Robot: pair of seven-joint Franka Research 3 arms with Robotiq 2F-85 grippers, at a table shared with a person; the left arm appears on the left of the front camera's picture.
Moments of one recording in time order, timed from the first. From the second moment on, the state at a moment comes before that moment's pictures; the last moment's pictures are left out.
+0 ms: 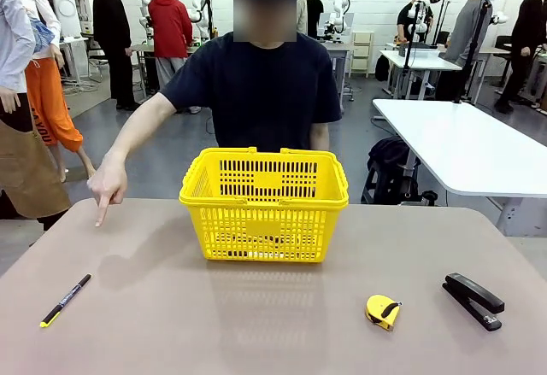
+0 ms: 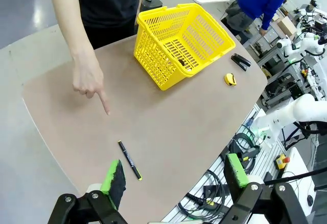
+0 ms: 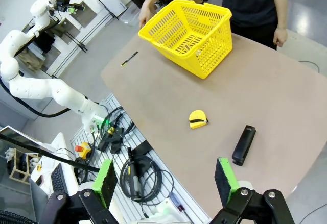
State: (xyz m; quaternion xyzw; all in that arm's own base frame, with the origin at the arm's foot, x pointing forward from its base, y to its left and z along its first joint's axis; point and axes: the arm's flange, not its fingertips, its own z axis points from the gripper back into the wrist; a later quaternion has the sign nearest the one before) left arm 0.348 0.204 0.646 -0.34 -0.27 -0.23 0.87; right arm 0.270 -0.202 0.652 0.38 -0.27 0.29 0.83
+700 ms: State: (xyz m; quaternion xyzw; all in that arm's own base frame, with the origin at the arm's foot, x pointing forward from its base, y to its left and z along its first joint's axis) left arm 0.348 0.204 0.646 -0.34 -0.27 -0.23 0.87; right arm 0.270 -0.202 0.652 0.38 -0.27 0.29 0.83
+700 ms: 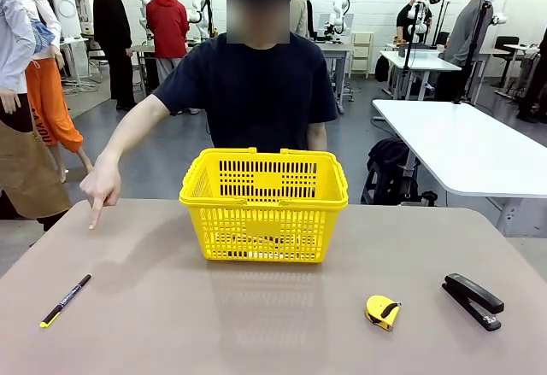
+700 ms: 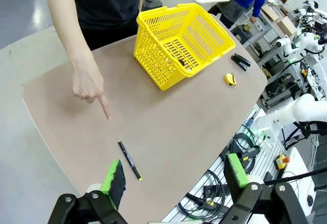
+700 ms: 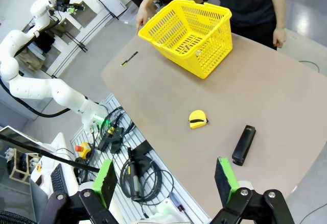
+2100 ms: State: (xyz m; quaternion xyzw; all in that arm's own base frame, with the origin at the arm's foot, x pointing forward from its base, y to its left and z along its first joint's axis) left arm 0.348 0.204 0.646 -0.34 -0.27 -0.23 0.87; right arm 0.270 -0.202 0.652 0.38 -0.27 0.29 0.83
